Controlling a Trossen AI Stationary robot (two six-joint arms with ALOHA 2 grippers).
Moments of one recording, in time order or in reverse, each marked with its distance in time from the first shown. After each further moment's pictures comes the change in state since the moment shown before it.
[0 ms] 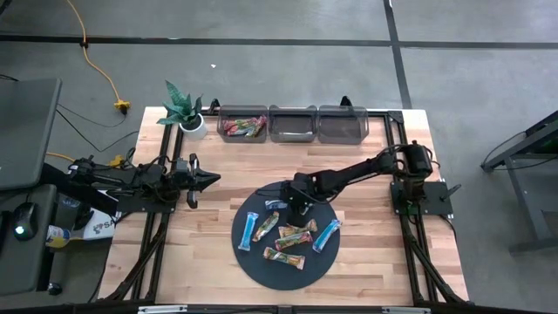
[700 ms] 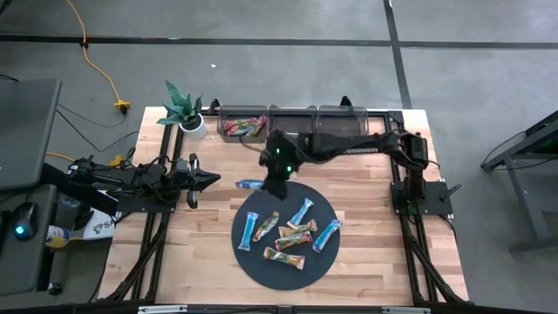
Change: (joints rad) left arm 0.000 0.000 0.000 0.000 0.000 0.000; right arm -0.211 0.000 0.404 -0.073 -0.481 -0.006
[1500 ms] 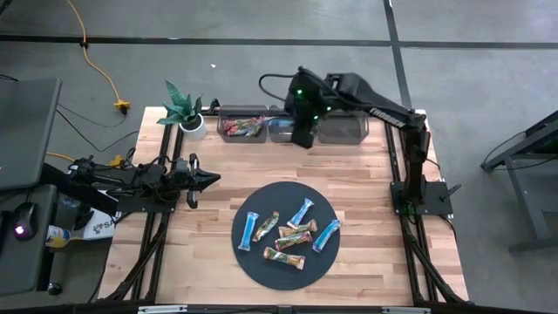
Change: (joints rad) left arm 0.000 0.000 0.000 0.000 0.000 0.000; right arm -0.207 -0.003 0.672 -0.932 0.460 -0.355
